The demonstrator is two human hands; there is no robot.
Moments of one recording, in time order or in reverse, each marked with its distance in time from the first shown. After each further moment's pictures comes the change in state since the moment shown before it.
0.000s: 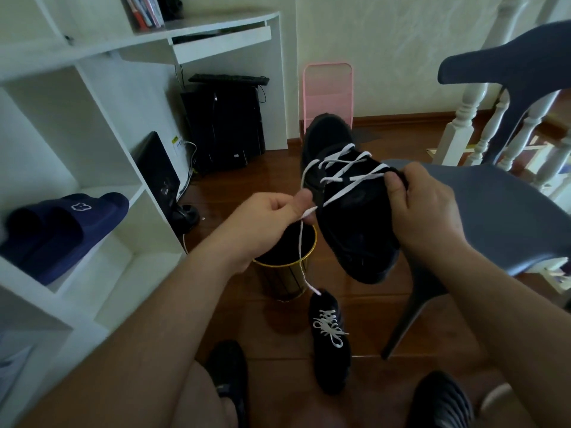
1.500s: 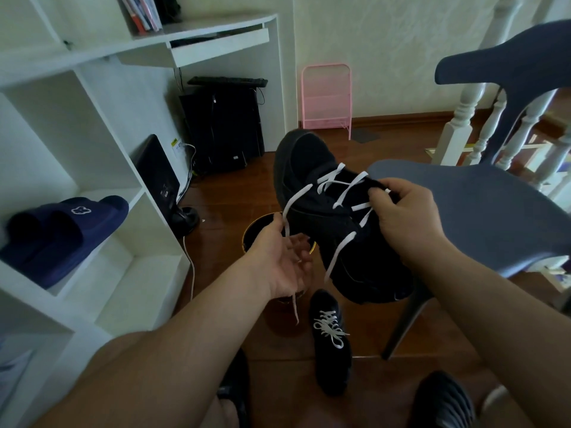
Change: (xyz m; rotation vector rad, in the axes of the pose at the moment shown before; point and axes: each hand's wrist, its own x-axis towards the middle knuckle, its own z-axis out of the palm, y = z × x) left_hand 0.021 -0.035 0.047 -0.983 0.015 -0.706; right_hand -0.008 -0.018 0.006 0.487 -0.099 0.330
